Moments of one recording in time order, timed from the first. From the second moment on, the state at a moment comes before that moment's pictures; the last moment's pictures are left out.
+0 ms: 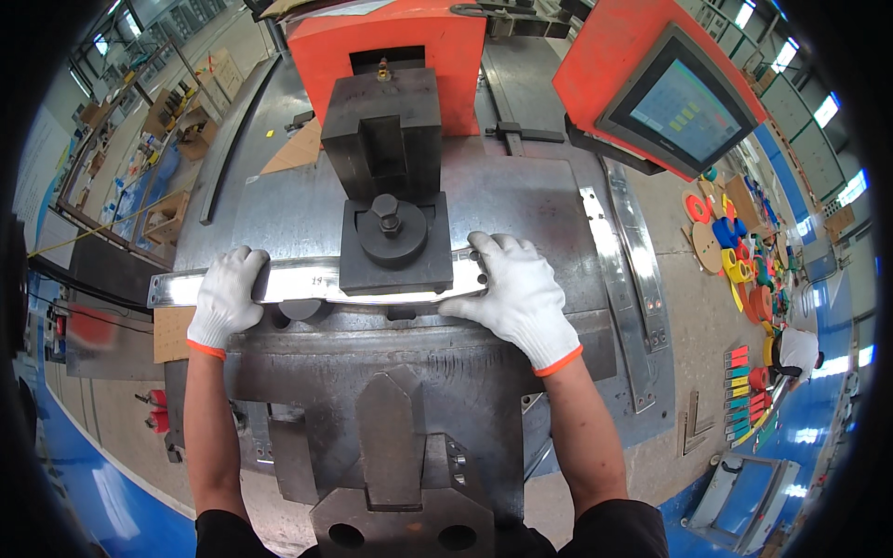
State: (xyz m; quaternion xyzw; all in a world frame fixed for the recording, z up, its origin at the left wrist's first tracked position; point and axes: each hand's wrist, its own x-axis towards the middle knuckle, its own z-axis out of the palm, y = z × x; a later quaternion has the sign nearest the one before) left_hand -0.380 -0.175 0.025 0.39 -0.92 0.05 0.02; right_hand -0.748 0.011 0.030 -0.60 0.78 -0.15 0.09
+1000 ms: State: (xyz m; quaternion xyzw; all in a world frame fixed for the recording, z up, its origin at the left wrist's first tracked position) left_hand -0.380 -0.176 0.024 0.41 -0.91 0.02 0.01; right_hand -0.738 0.010 0.024 -0.61 0.78 -0.13 0.03
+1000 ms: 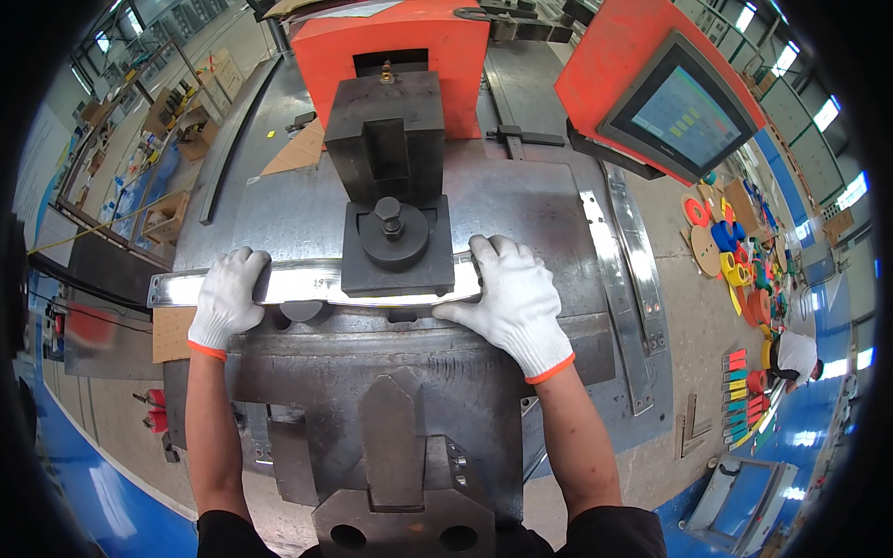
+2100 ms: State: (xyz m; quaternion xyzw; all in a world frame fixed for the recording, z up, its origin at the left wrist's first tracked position) left_hand -0.373 -0.180 0.013 0.39 -0.92 0.05 0.05; right_hand -0.742 0.011 0.032 -0.61 0.78 -0.14 0.08
